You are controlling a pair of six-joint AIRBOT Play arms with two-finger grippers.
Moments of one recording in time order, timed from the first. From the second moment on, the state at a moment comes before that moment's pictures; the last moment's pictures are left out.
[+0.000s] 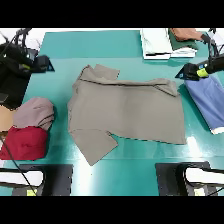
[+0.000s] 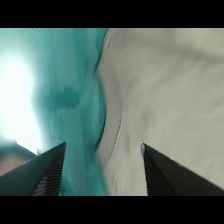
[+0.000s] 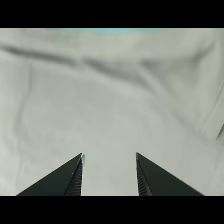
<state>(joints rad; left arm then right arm) 0.08 -1.47 1.66 1.27 -1.38 -1.47 -0.22 -1.37 1.46 -1.09 1.39 1.33</state>
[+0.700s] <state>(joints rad) 0.08 -1.03 0.63 1.11 -1.15 -1.44 -0.20 -1.01 1.08 -1.04 1.30 1.33</state>
